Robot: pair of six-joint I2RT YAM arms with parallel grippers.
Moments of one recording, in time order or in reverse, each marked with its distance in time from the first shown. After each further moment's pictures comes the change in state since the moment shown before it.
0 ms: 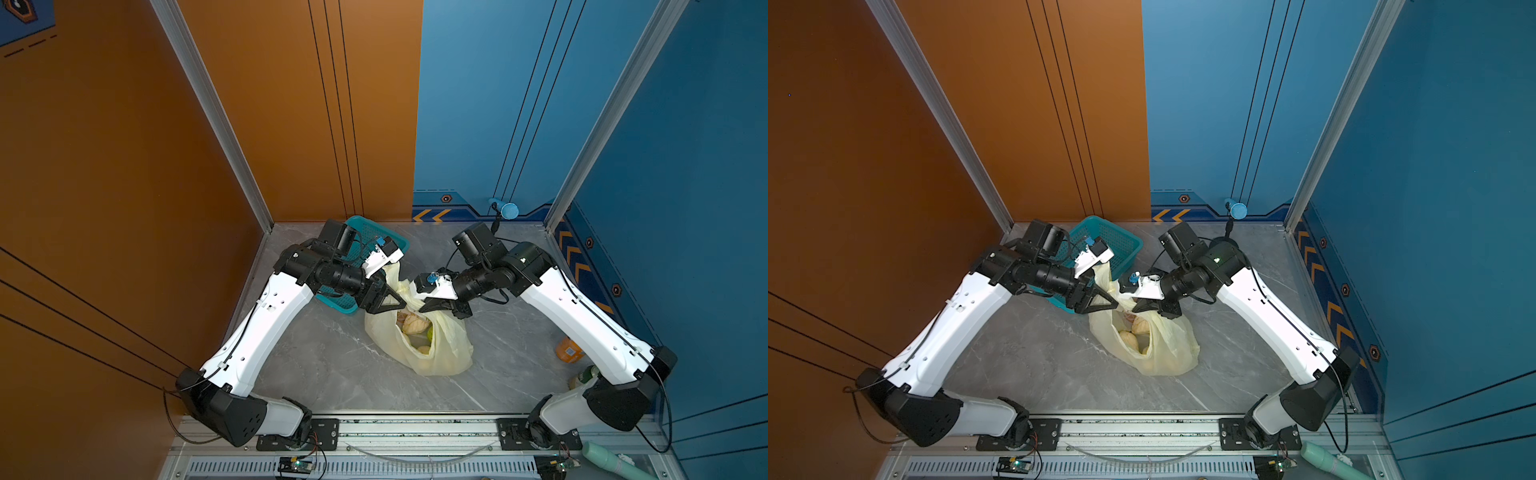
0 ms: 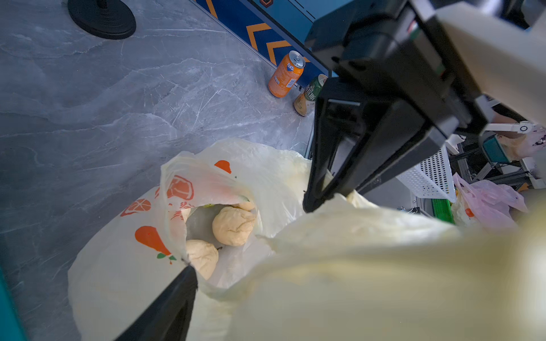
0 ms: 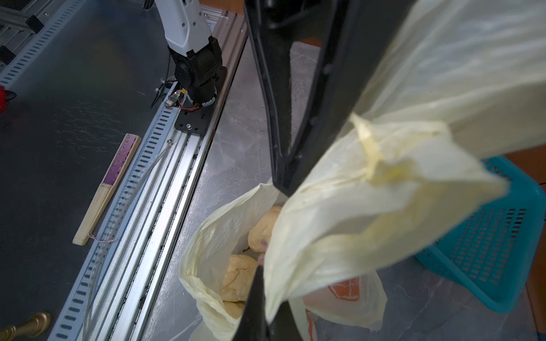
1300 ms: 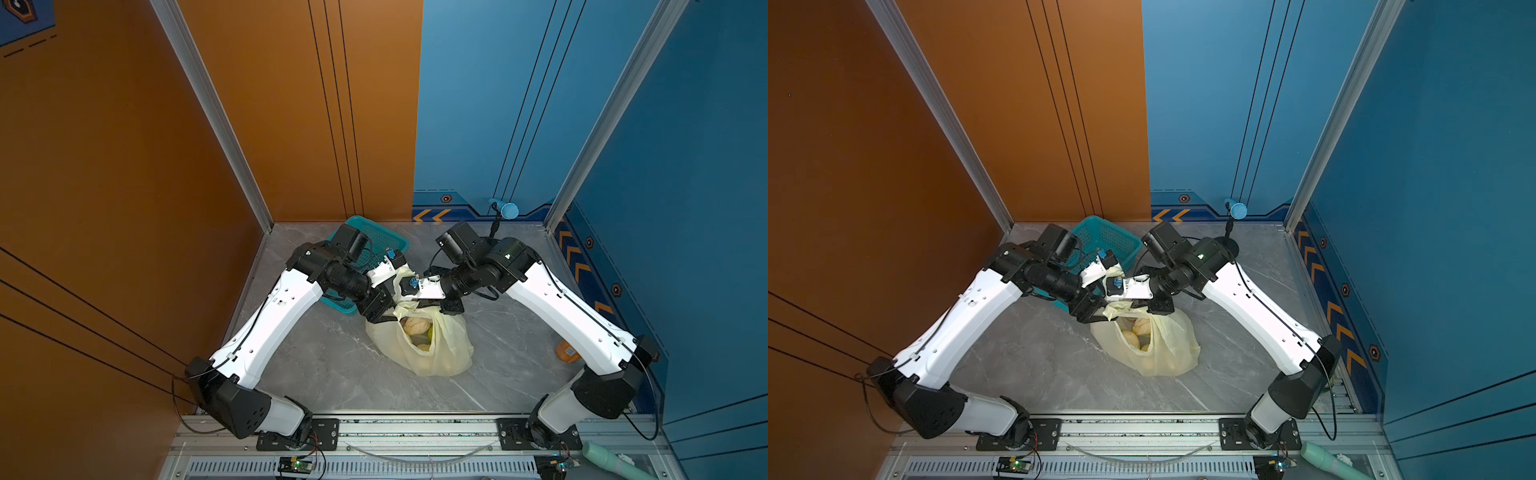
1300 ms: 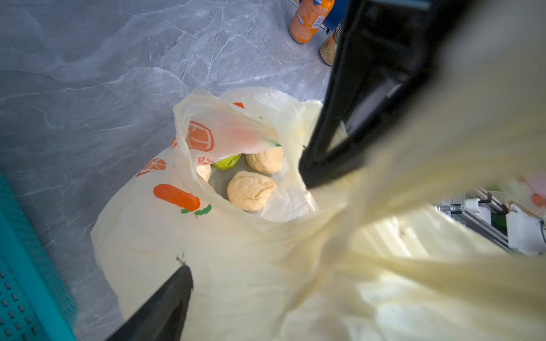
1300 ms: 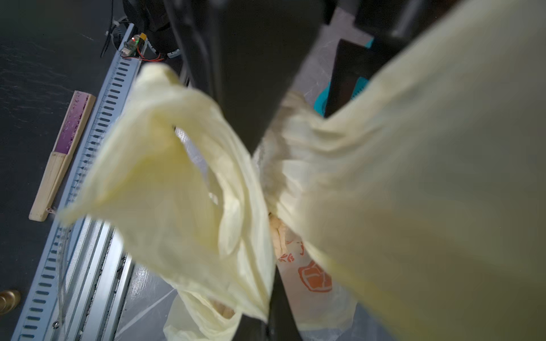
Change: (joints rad) left arm -0.059 0.030 0.012 -0.115 -0.165 0.106; right arm 0.077 0.090 0.127 -0.048 0.267 0.049
